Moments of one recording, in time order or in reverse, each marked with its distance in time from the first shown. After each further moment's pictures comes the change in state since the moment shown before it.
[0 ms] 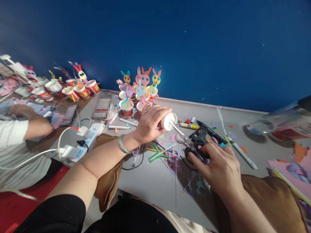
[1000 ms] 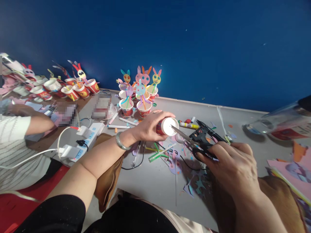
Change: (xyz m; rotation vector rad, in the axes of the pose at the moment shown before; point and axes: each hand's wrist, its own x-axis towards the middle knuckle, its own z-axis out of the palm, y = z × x) left_hand 0.005 -0.008 -0.007 -0.480 -0.279 -0.015; right_hand 0.006 0.025 -0.015 -0.210 0.018 -0.226
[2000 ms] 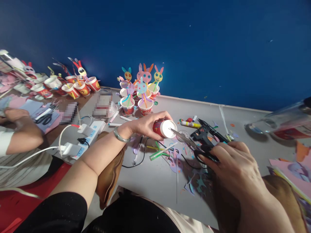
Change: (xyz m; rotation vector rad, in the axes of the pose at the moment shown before) left_hand 0.002 -0.008 -0.026 -0.482 -0.348 -0.172; right_hand 0.003 0.001 -0.006 0.156 -0.053 -0.075
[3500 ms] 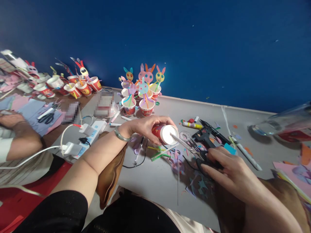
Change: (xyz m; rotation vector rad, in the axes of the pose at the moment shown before) left_hand 0.000 0.002 -0.003 -0.321 -0.104 -0.114; right_hand -0.010 -0.001 -0.002 0.520 -0.222 0.164
